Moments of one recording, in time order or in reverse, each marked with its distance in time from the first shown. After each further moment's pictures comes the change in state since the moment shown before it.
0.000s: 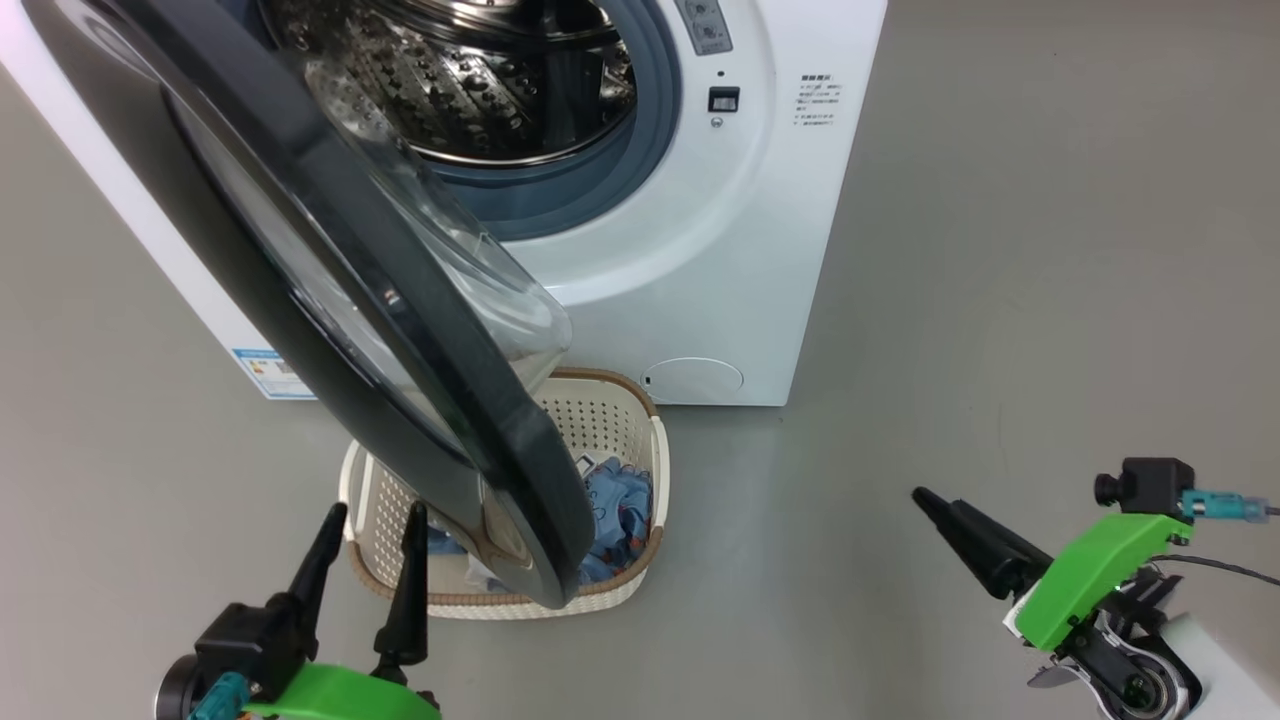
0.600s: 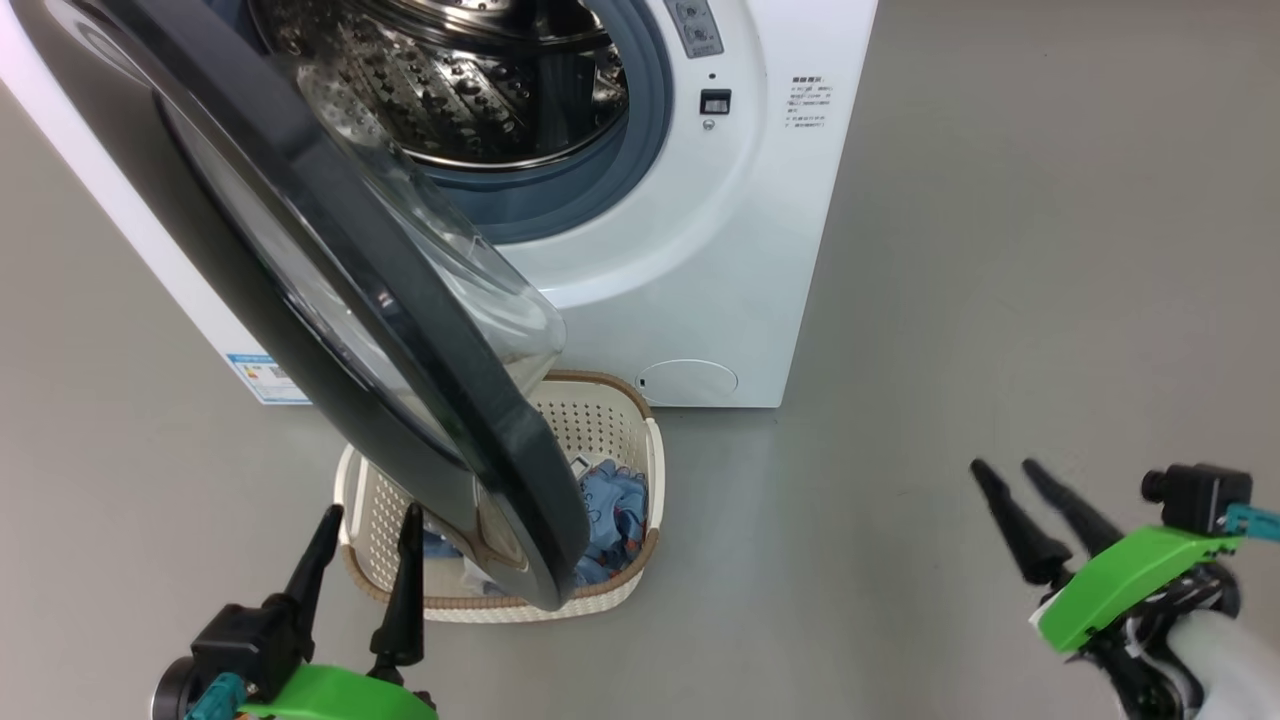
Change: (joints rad) left arm 0.002 0.000 0.006 0.004 0.000 0.000 0.000; right arm -0.051 -0.051 0.101 0.122 -0.235 0.000 -0.363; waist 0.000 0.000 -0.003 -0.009
